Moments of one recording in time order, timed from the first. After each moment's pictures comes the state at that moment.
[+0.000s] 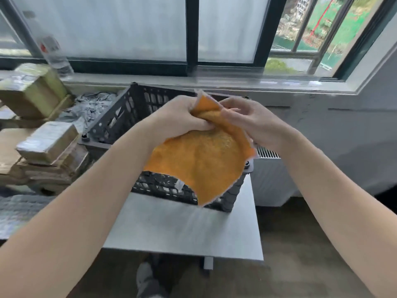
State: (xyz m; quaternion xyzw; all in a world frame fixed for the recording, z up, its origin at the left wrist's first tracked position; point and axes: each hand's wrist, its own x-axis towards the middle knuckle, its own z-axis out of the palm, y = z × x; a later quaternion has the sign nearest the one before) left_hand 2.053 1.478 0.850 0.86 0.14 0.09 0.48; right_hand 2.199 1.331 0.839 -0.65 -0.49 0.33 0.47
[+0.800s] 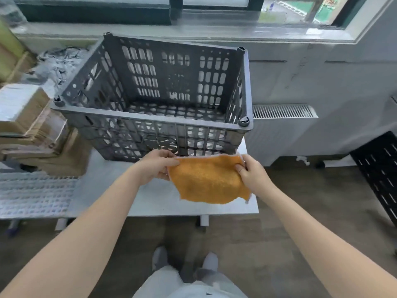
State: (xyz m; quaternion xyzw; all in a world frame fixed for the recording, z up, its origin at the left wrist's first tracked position) left_hand 1.986 1.486 0.642 0.66 0.38 -0.10 0.64; right_hand 2.144 1.247 0.624 -0.86 -0.24 0.27 0.37
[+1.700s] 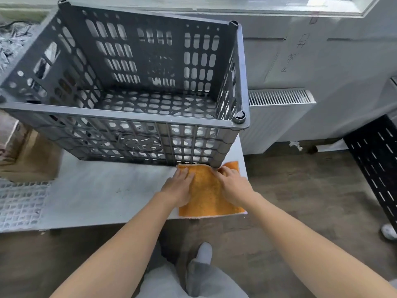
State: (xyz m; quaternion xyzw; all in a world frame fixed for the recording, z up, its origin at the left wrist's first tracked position) left_hand 2.035 1.416 0.519 0.92 0.18 -0.30 0.20; right_hand 2.158 1.257 0.522 -0.87 -0.42 0.27 -0.06
